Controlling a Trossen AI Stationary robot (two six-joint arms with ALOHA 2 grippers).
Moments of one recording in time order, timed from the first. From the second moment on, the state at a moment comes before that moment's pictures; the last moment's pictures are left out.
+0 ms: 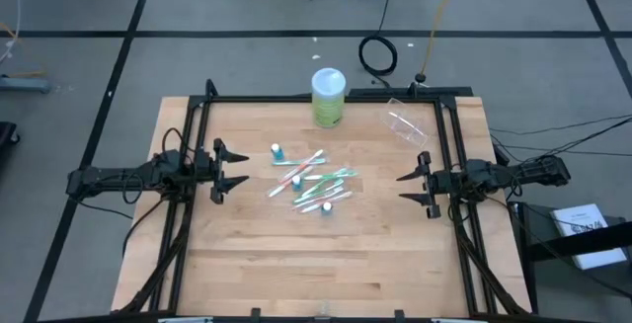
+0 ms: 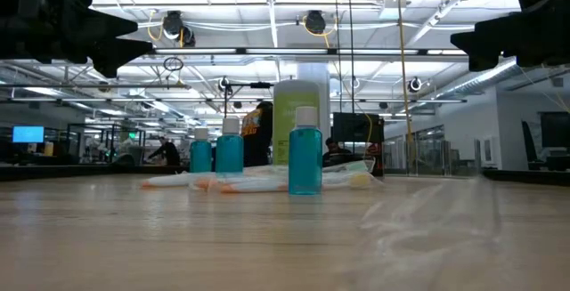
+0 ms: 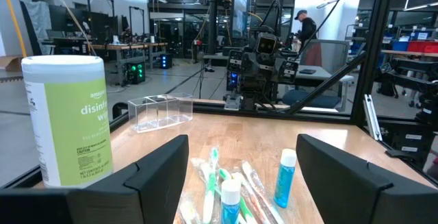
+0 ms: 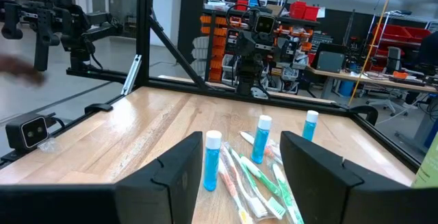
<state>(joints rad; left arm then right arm) 0.06 0.12 0.02 0.20 -0.01 -0.03 0.17 0.03 0.02 0.07 0.05 -0.12</state>
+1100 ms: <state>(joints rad) 0.07 0.29 0.02 0.07 -0.32 -0.06 0.17 0.03 0.02 0.07 0.05 -0.12</state>
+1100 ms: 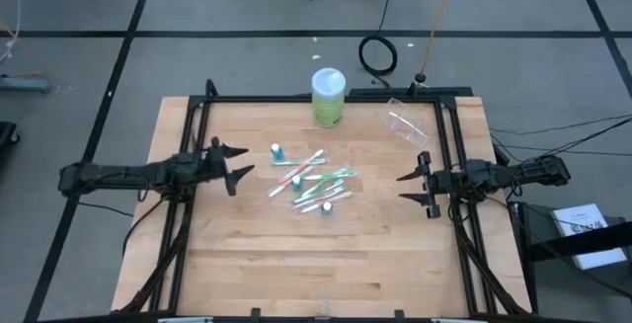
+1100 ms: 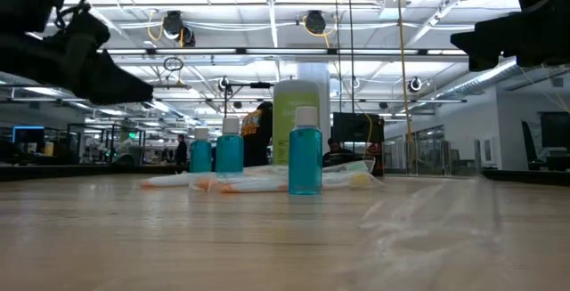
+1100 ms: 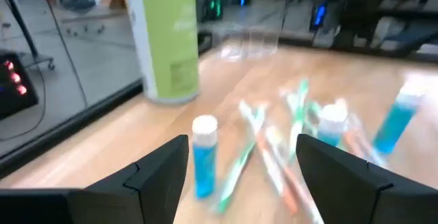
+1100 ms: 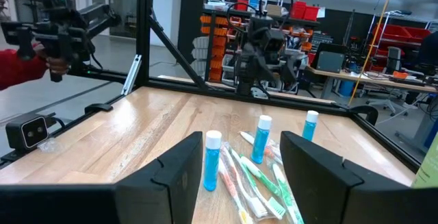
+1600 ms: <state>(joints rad) 0.25 0.81 0.35 -0.04 -0.22 -0.05 0.17 0.03 0.02 0.07 0.05 -0.12</state>
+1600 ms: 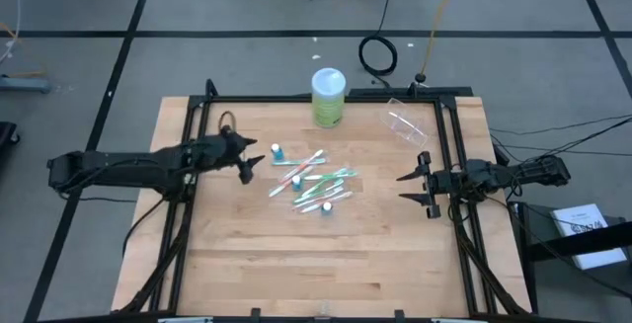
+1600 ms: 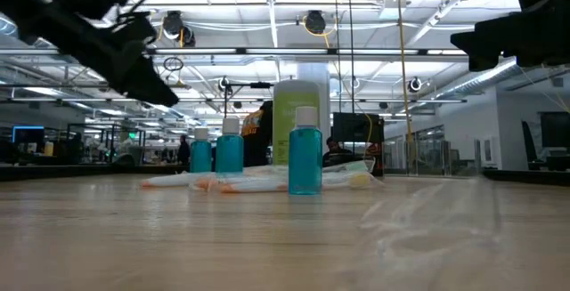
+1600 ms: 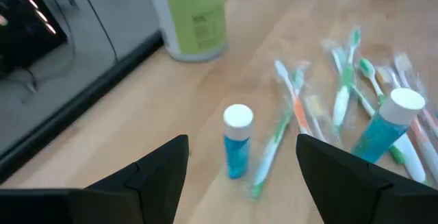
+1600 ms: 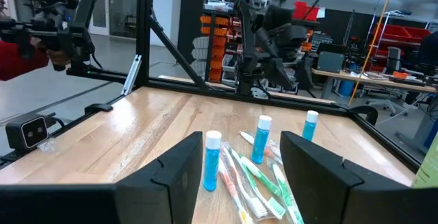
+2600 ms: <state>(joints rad) 0.38 1.25 0.10 0.72 -0.09 0.08 0.17 0.03 0.02 0.07 0.05 -0.12</state>
